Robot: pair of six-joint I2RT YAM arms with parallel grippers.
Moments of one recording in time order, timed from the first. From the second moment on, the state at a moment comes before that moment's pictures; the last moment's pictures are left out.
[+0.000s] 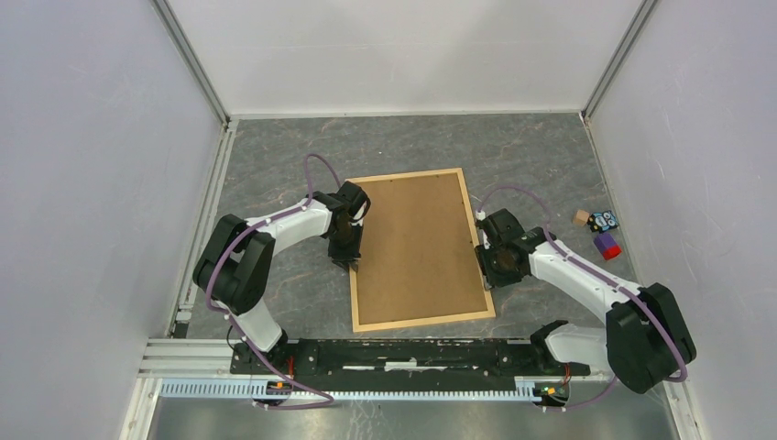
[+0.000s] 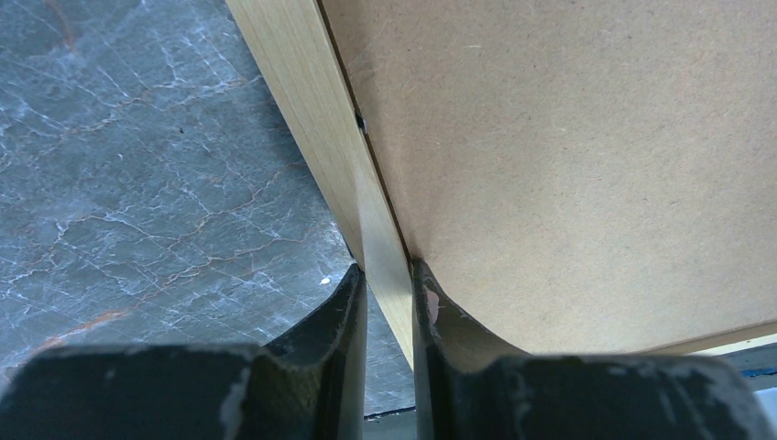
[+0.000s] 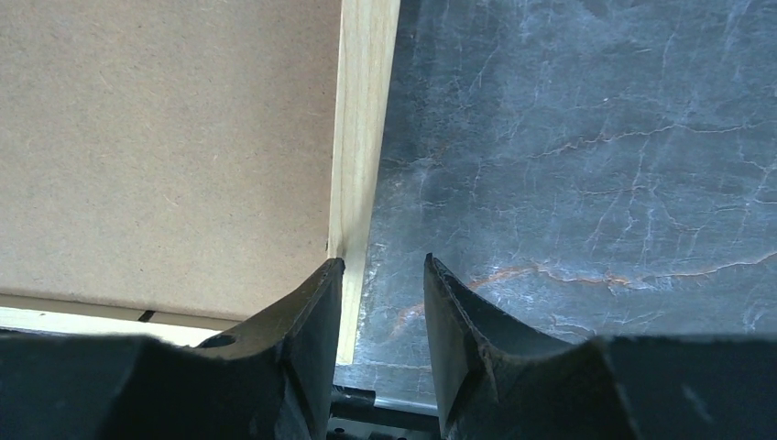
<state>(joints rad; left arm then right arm) -0.54 1.70 1.02 -0.74 0.08 -0.41 0.48 1.23 0.66 -0.72 0.04 0.25</state>
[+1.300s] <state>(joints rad) -0.54 1.70 1.02 -0.74 0.08 -0.41 0.49 1.23 0.70 -0.73 0.06 0.27</state>
